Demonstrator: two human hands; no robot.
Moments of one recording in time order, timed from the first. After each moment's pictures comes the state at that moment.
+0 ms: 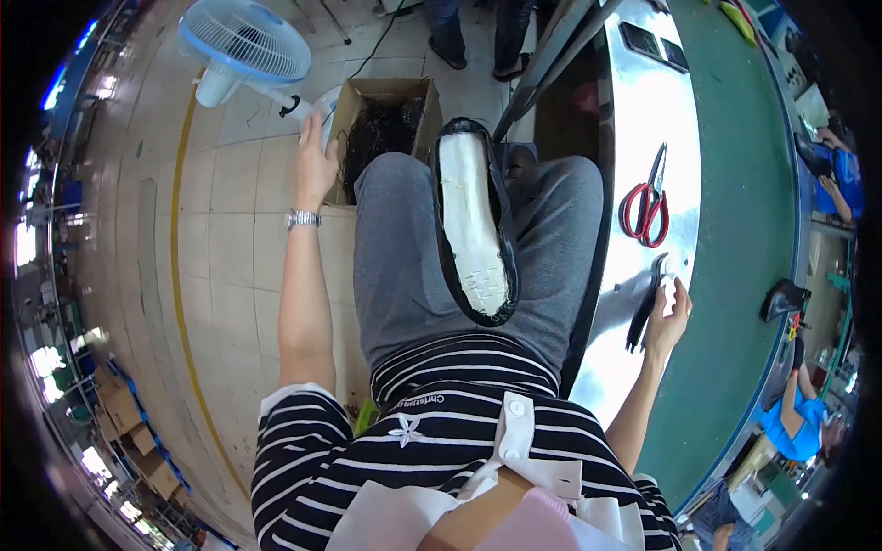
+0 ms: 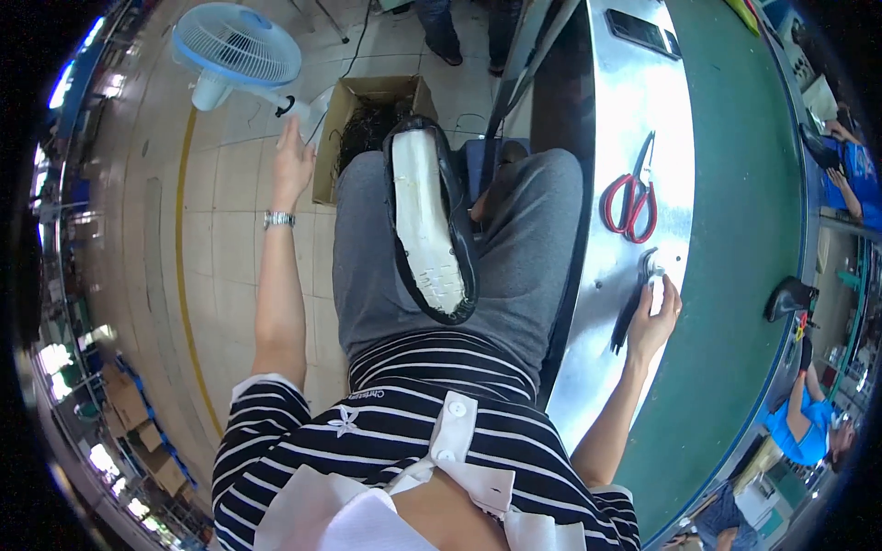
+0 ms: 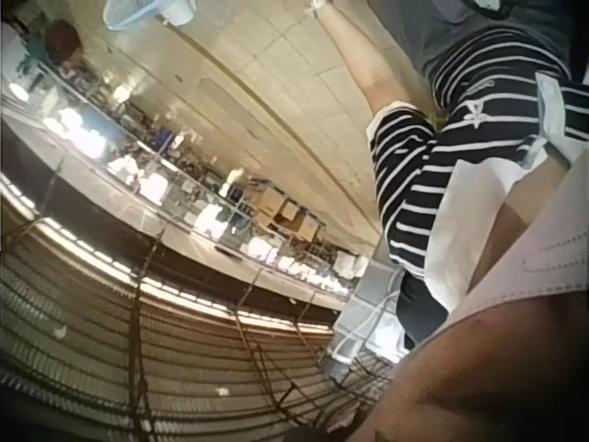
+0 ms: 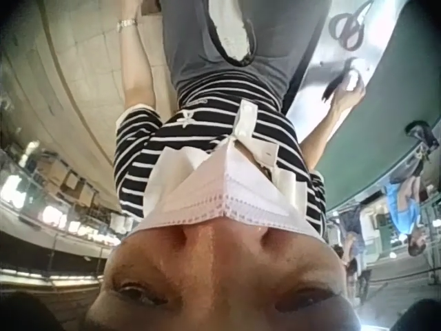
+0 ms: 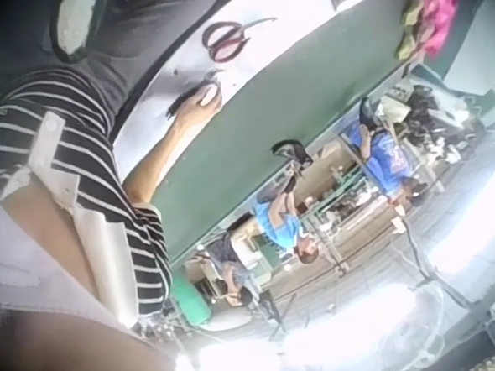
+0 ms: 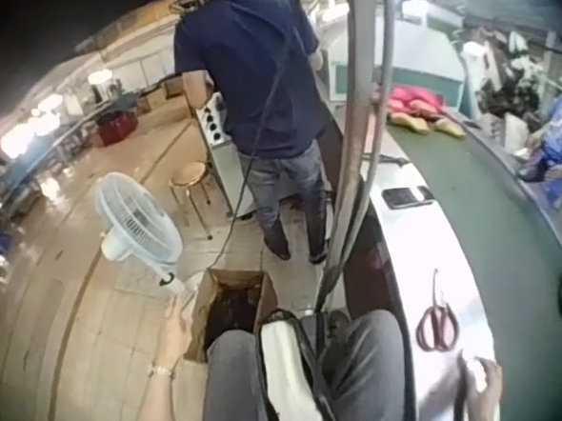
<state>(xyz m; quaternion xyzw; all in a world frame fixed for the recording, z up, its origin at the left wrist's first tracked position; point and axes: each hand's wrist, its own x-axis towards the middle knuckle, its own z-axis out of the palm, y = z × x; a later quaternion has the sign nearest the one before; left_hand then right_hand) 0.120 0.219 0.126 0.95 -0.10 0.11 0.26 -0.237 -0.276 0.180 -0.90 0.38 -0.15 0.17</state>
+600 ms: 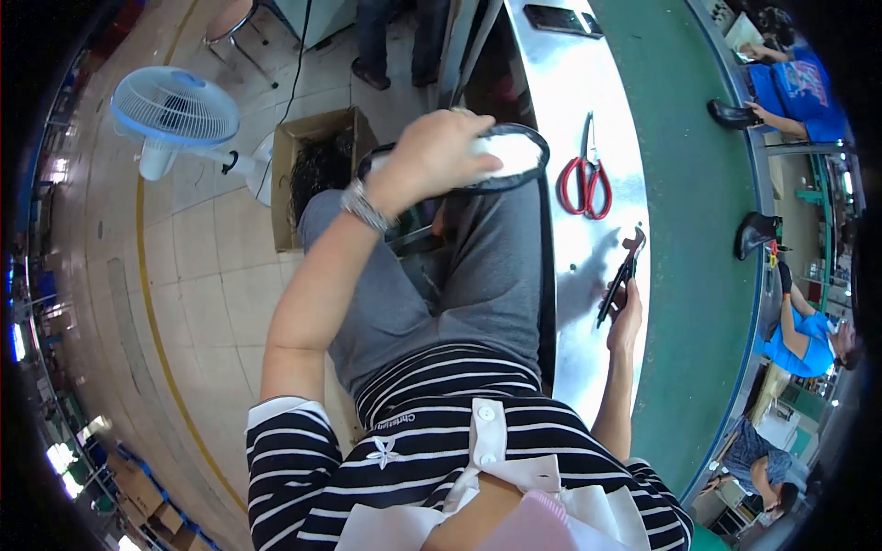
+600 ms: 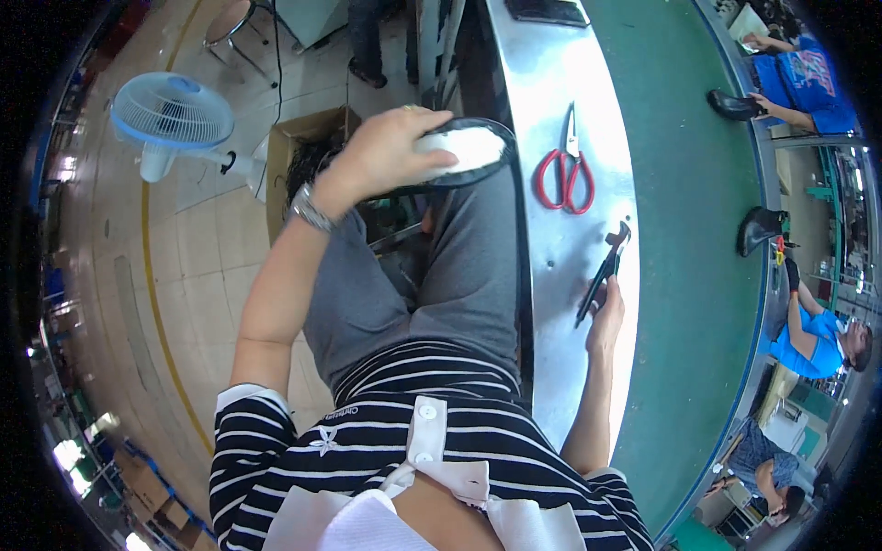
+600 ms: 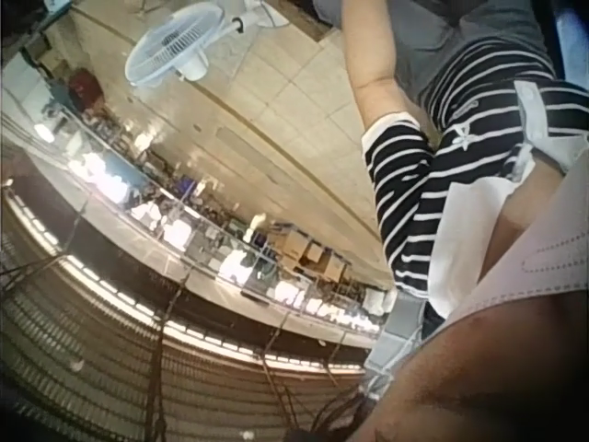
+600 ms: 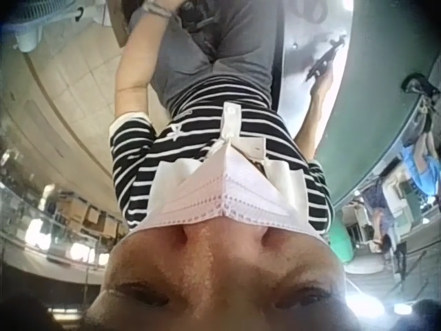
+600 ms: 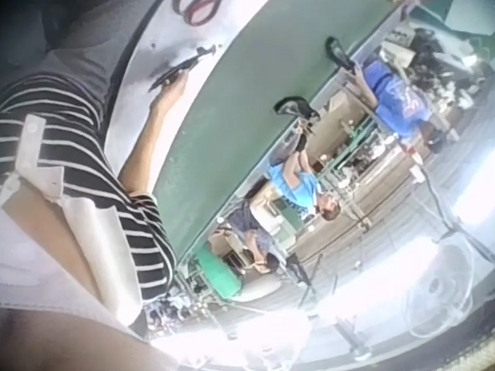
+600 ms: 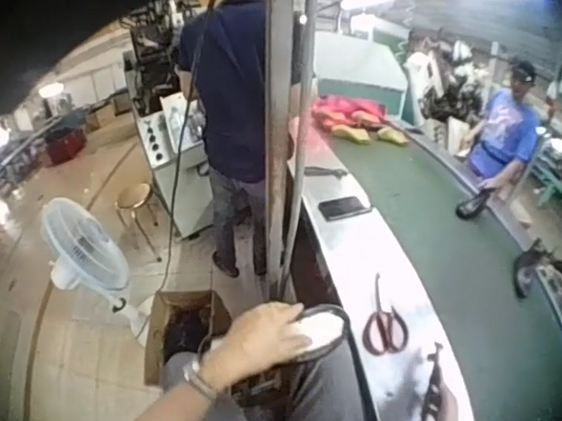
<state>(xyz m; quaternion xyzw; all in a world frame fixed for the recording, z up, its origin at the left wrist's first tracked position) 0.080 -0.033 0.262 0.82 -0.49 -0.13 0.28 -0.273 -0.246 0.186 -0.56 0.57 -0.15 0.59</state>
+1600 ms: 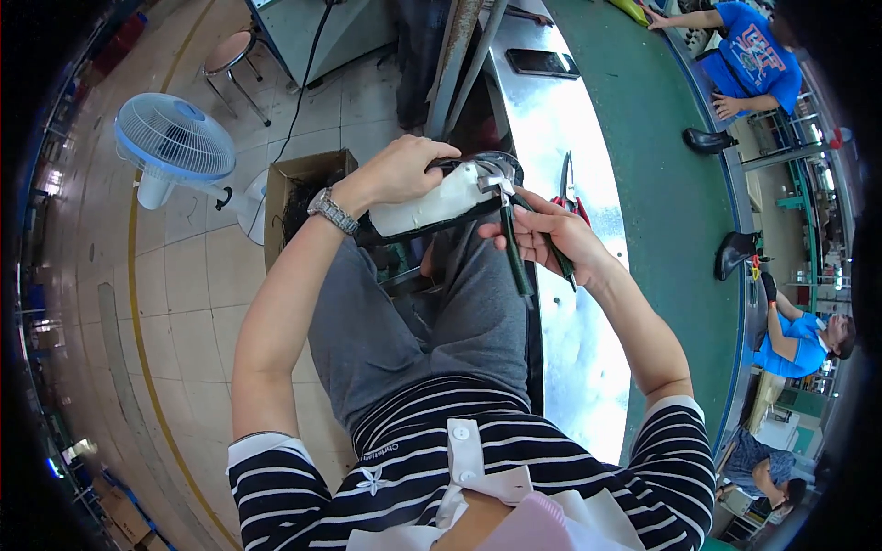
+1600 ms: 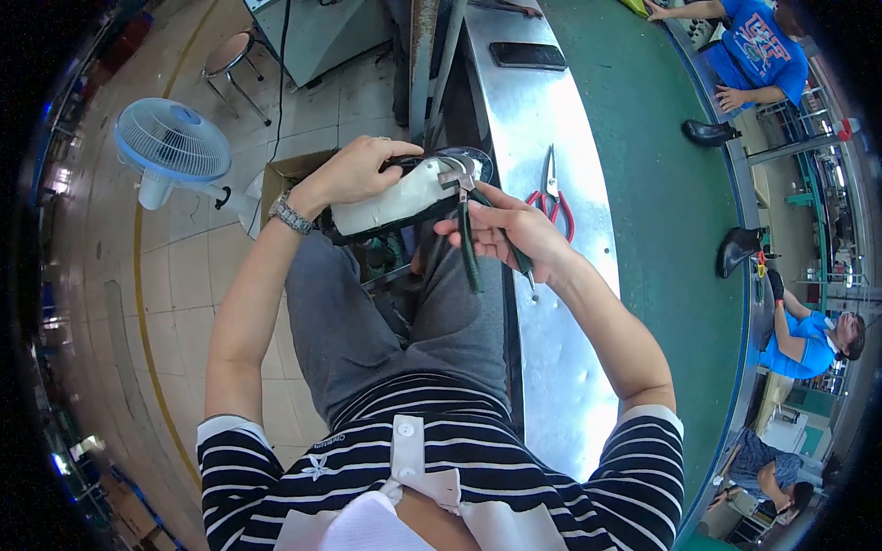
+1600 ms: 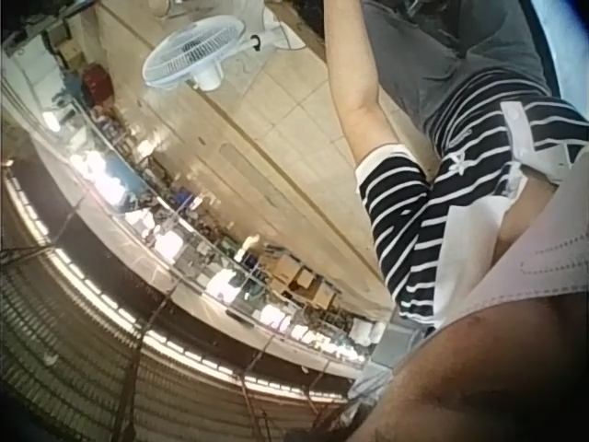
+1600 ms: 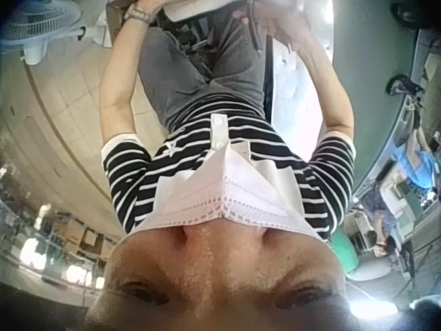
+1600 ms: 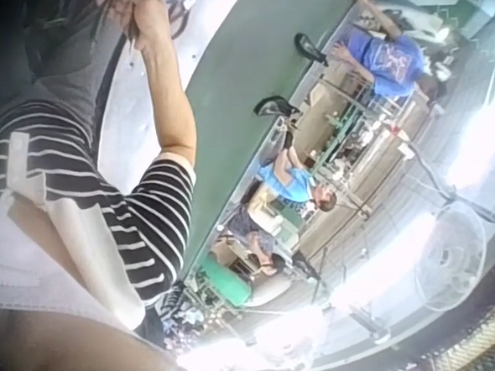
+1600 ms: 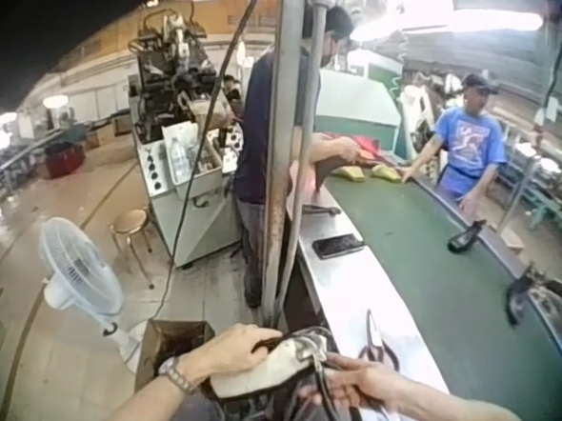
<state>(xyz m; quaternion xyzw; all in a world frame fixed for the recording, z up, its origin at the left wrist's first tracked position) 0.133 -0.021 0.261 0.76 -0.52 -0.18 0.35 -0.058 -0.209 0.301 -0.48 0.21 0.20 0.83</state>
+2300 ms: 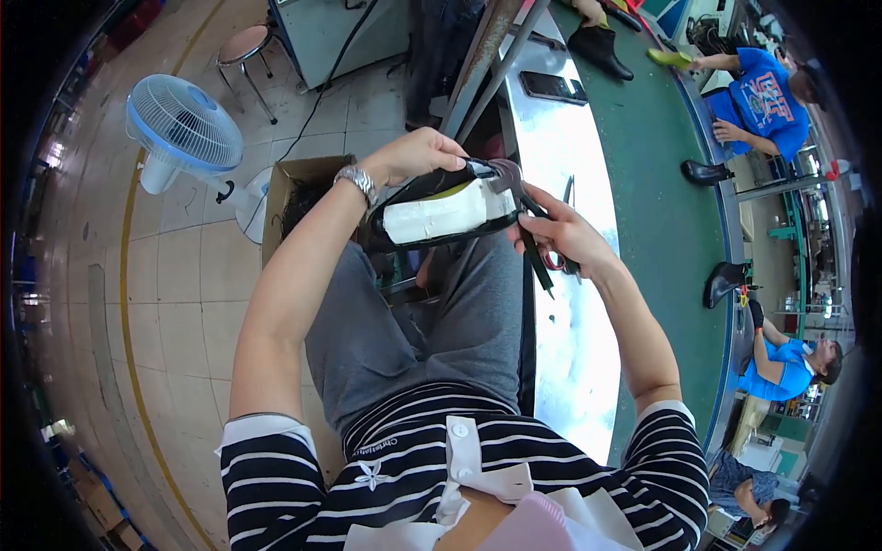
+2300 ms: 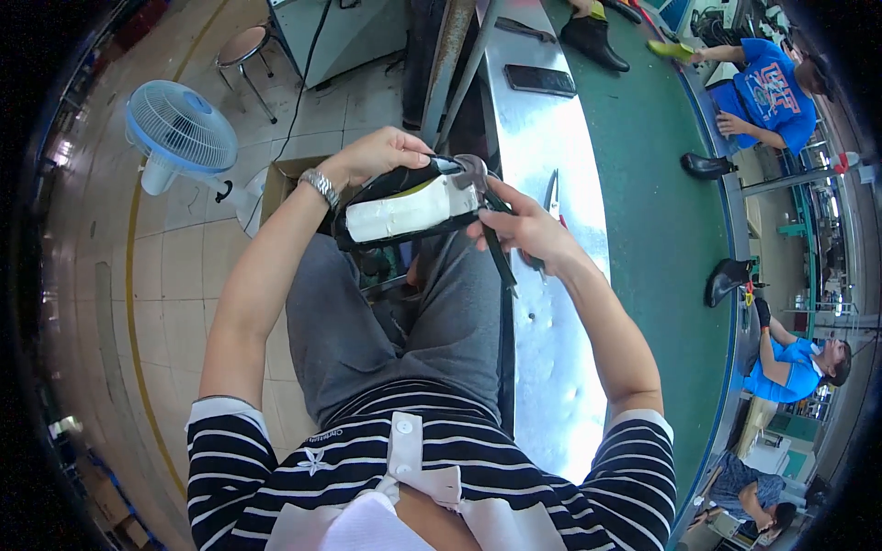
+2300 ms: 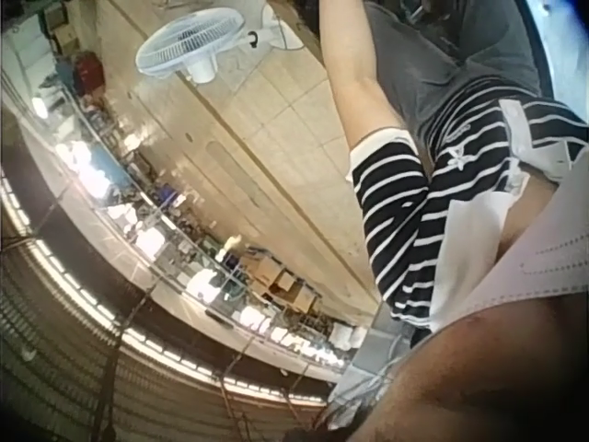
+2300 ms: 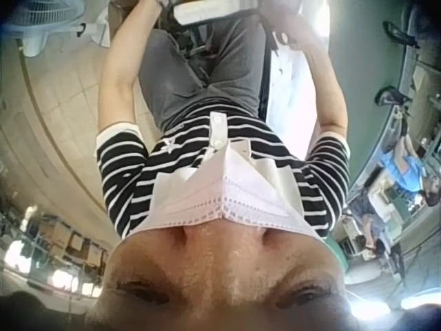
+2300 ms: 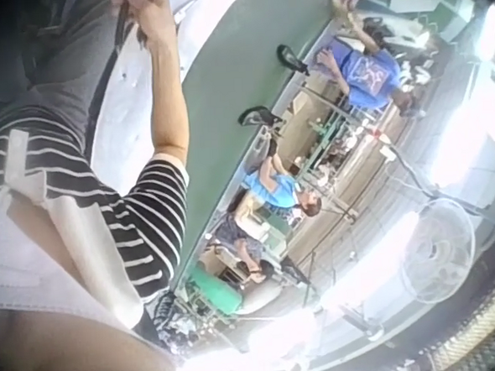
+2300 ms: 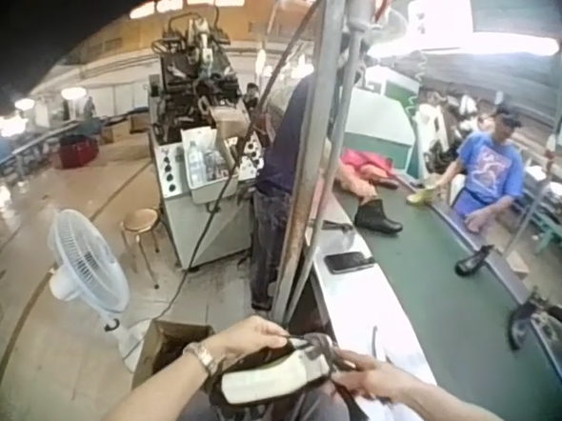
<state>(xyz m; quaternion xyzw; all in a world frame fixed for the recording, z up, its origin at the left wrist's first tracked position) 0.170 -0.041 0.229 0.63 -0.33 -0.46 0.53 -0.039 -0.220 0.312 -0.72 0.20 0.20 0.64</state>
